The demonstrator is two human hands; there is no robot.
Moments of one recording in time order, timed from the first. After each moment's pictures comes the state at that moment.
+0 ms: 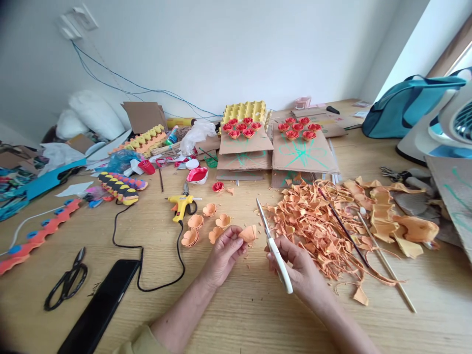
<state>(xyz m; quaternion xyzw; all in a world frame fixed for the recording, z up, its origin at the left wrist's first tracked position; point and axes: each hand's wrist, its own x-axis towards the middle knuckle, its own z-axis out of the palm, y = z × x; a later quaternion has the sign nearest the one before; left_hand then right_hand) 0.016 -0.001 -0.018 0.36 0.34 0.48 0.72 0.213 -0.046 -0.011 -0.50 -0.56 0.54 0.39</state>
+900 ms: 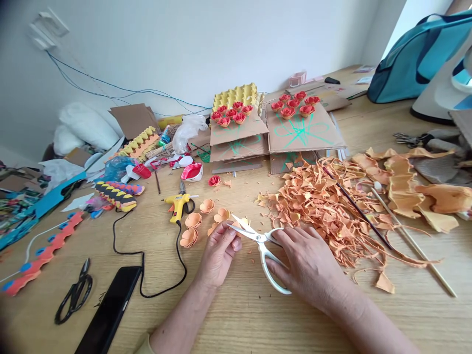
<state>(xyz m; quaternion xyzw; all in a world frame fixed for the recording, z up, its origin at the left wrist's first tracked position) 0.010 0.003 -0.019 0.32 0.38 0.51 0.70 0.215 -0.045 -0.017 -0.54 -0.81 0.06 0.21</state>
